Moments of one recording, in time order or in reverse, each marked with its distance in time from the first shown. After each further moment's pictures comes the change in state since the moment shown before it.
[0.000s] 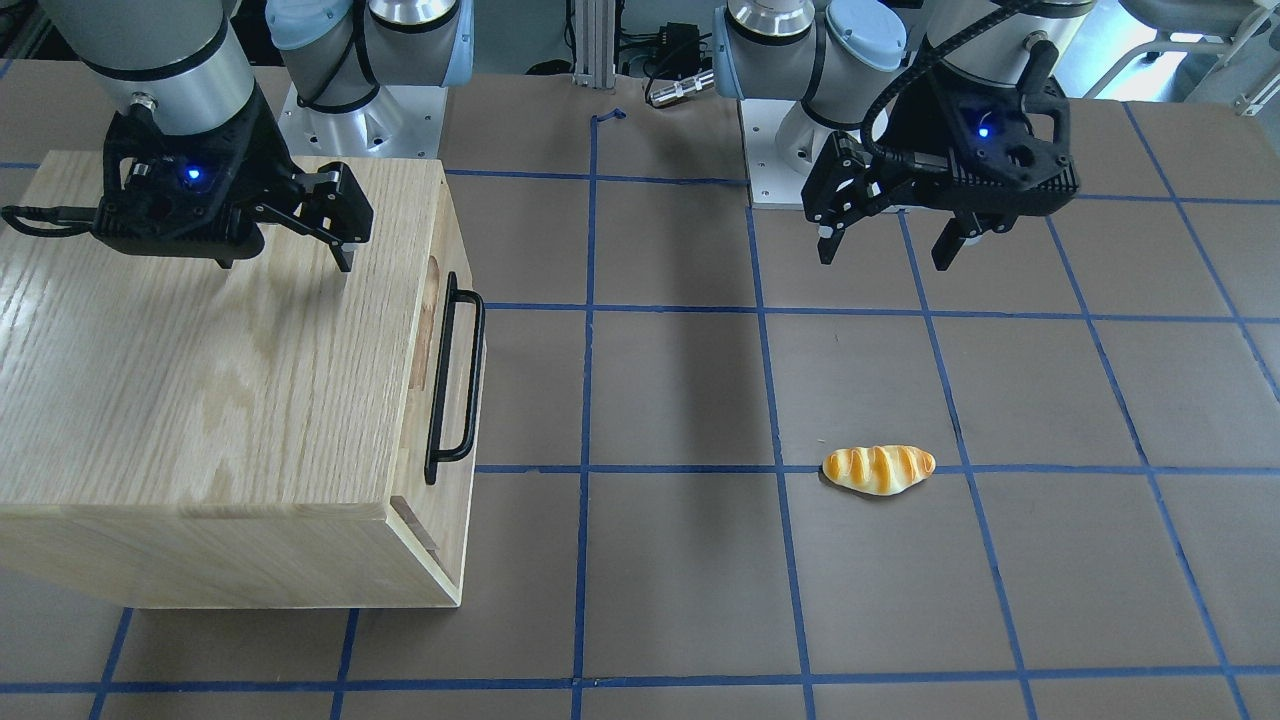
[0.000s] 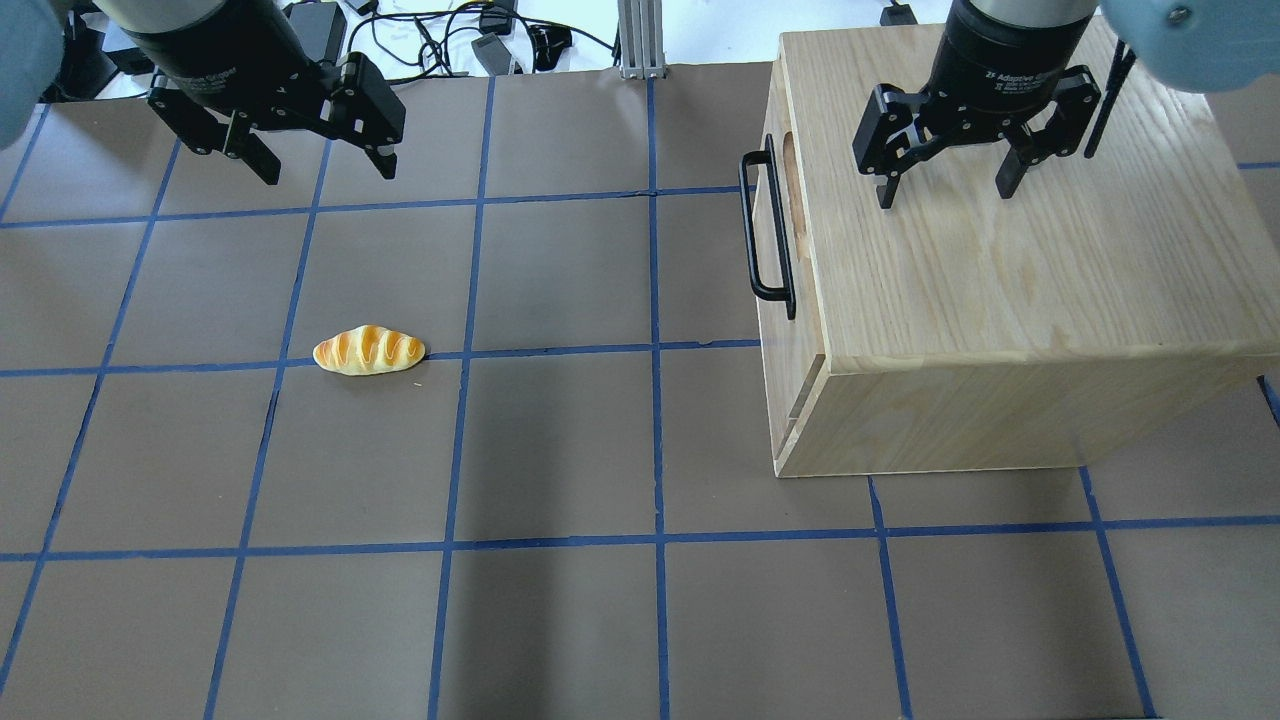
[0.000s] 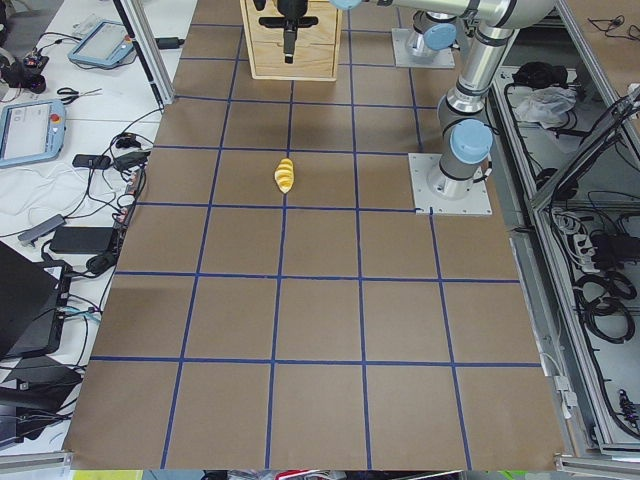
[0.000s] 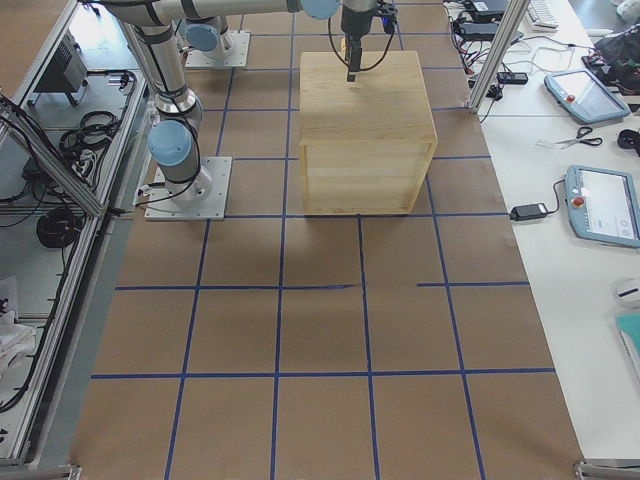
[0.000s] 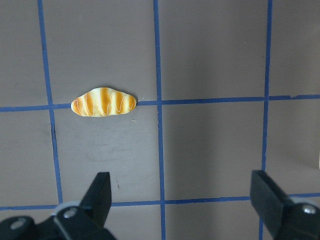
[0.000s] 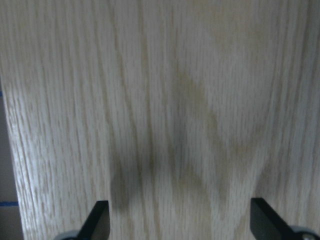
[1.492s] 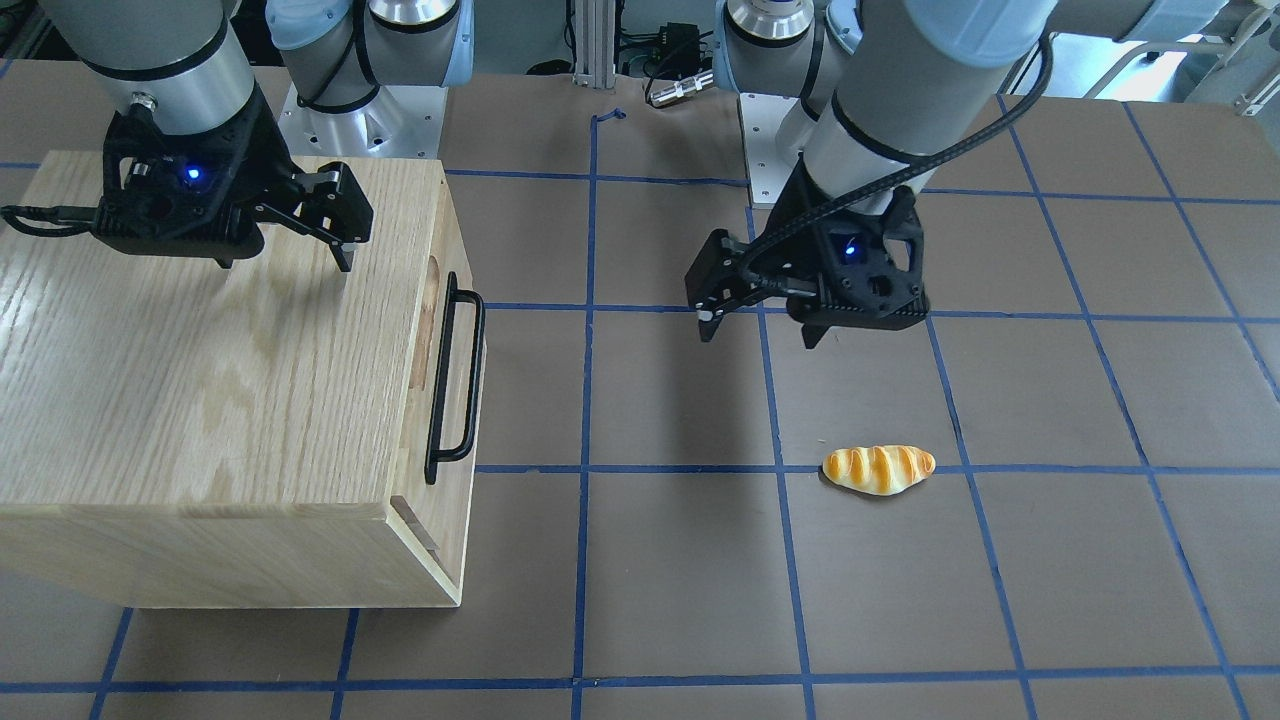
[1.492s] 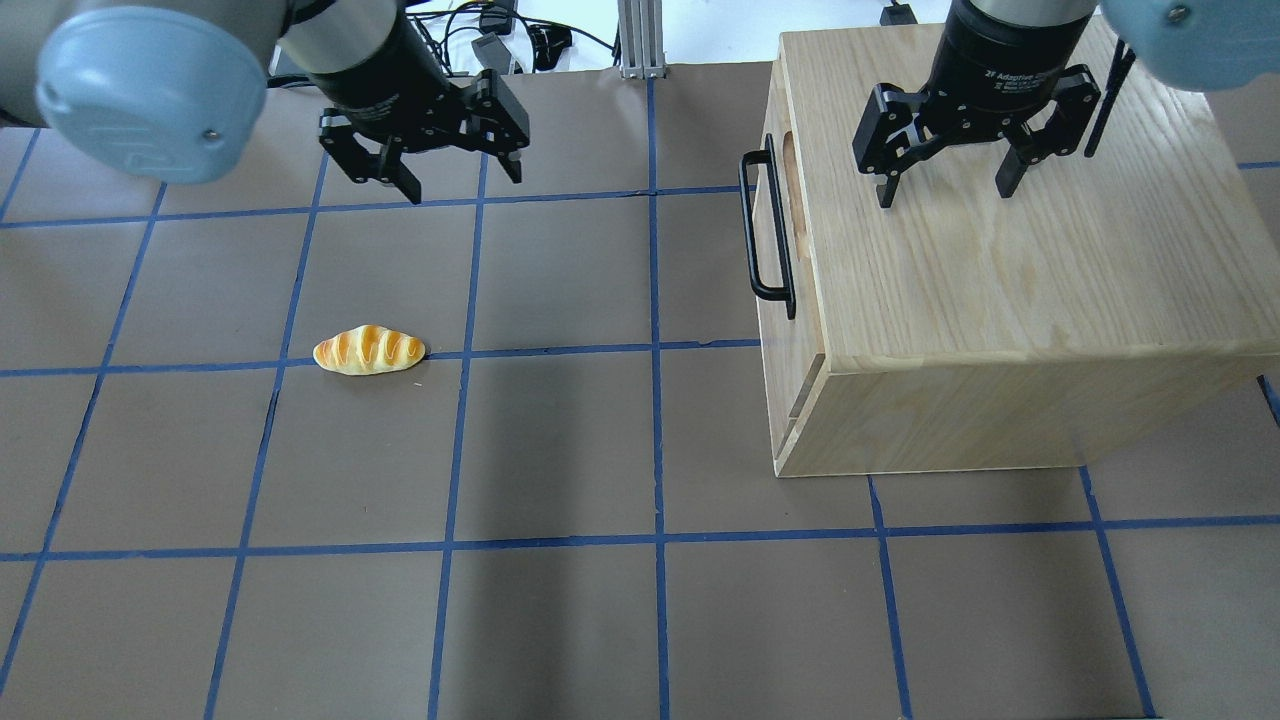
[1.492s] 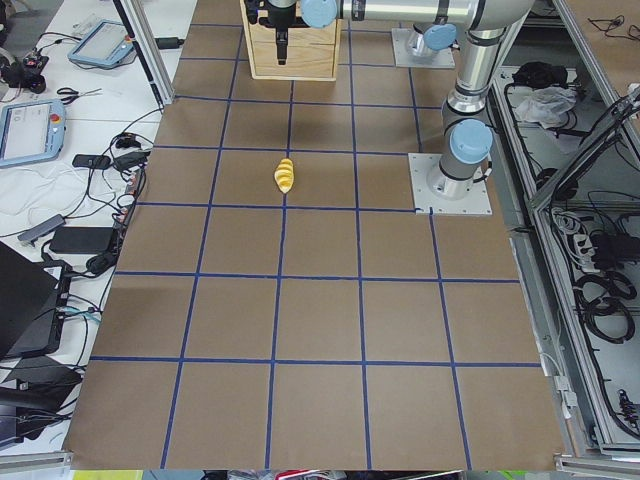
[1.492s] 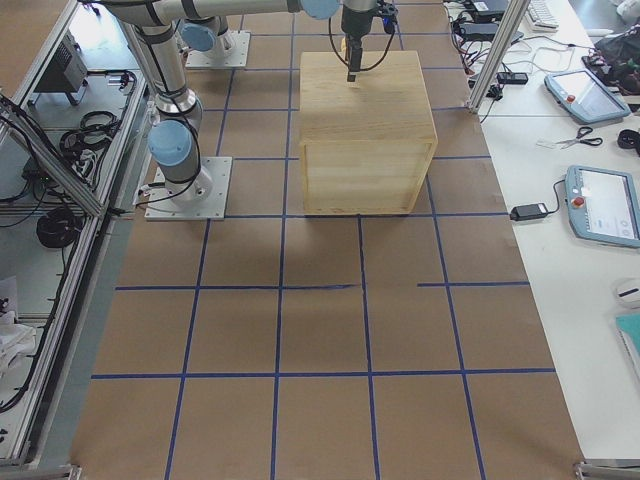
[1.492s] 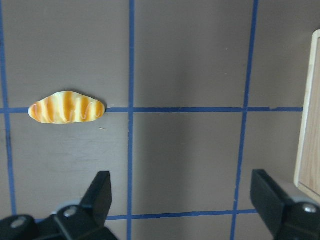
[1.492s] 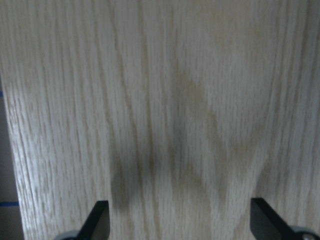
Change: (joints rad) left arm -0.114 -0.137 -0.044 0.196 -0.166 -0.215; right arm 0.000 0.000 -0.001 0.000 0.000 0.000
